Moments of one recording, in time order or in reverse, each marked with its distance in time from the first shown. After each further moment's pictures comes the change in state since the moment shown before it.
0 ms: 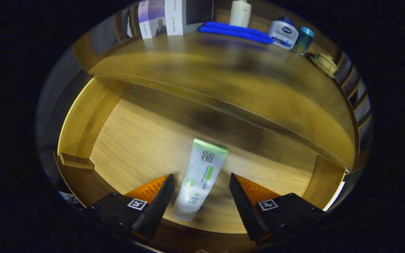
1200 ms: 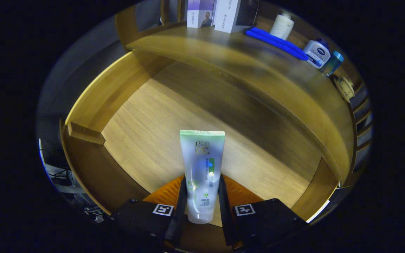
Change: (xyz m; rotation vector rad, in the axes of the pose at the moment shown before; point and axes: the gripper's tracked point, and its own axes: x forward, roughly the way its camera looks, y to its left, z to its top) arm -0.024 0.027 -0.008 -0.231 -0.014 0.041
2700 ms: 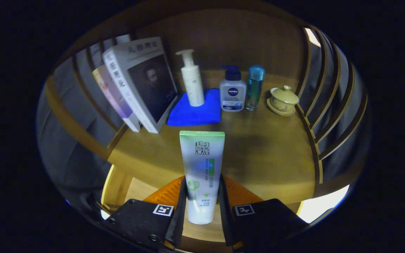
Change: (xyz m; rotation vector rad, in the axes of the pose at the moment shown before) arm -0.102 -0.130 0.123 0.498 -0.374 -0.002
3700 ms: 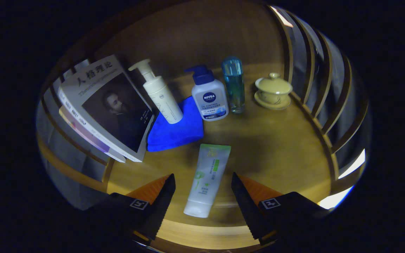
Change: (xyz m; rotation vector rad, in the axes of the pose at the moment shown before) arm 0.025 -0.019 0.028 0.134 -0.087 -0.052
